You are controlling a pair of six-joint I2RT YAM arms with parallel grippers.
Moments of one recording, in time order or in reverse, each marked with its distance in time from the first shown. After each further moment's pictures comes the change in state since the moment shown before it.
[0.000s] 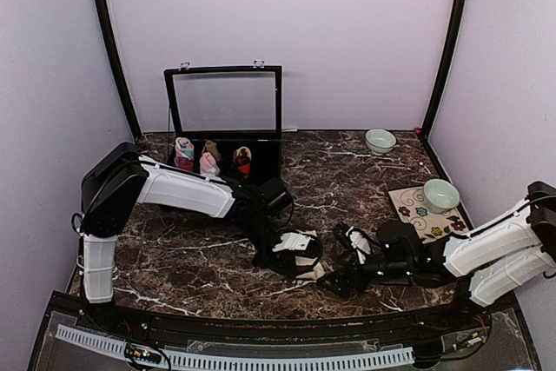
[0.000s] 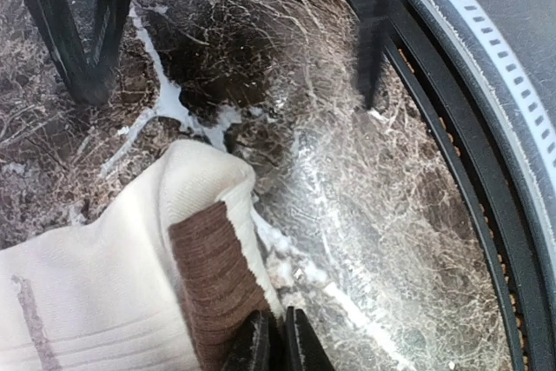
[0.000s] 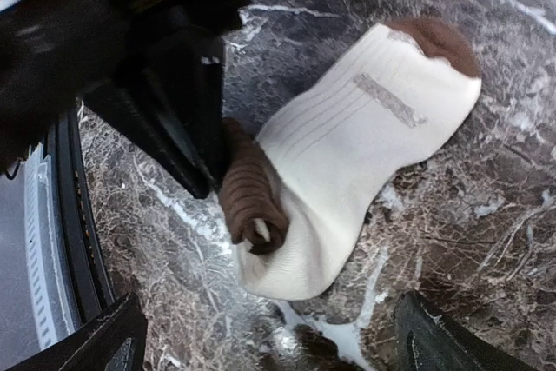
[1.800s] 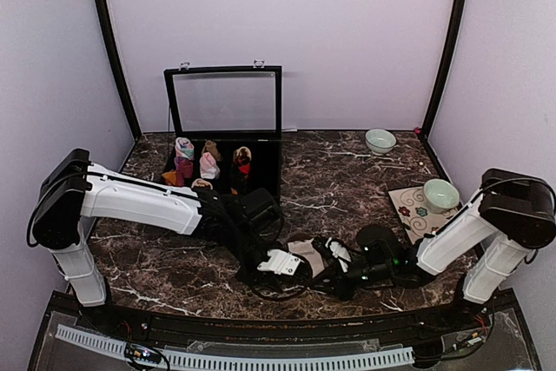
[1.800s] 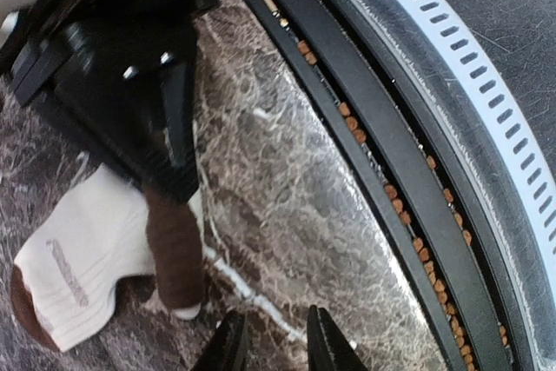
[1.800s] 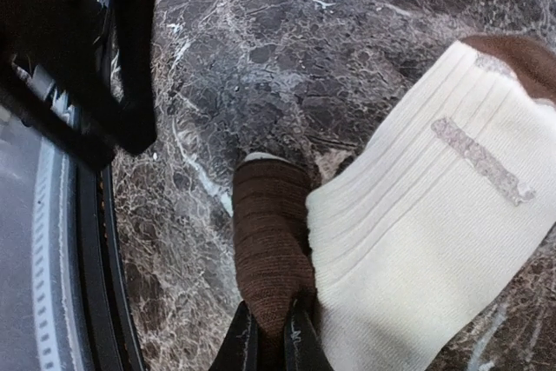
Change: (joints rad) left arm -0.109 -0.279 -0.194 -0.005 -0.154 0.005; right arm 0.072 0.239 0.064 0.141 -0.072 -0.093
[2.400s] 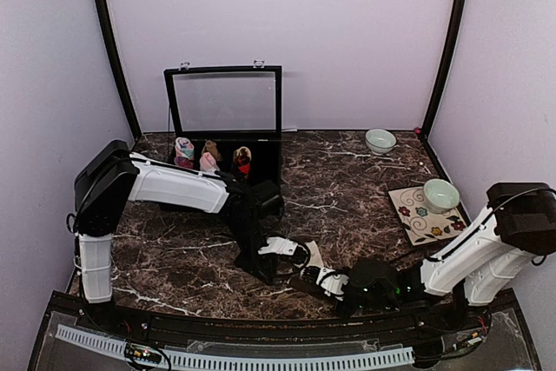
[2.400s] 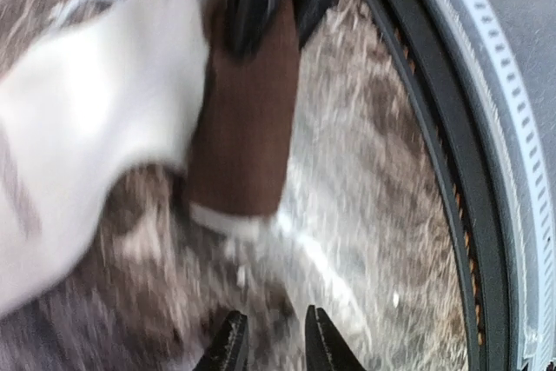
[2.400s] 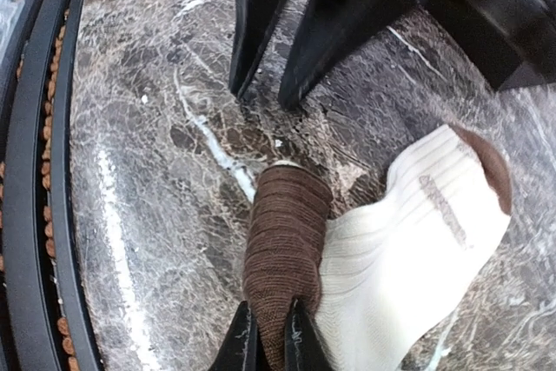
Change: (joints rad) left arm 0.119 0.259 0.225 -0.269 0.121 0.021; right arm 0.308 -0.035 -0.013 -0.019 0.534 -0.318
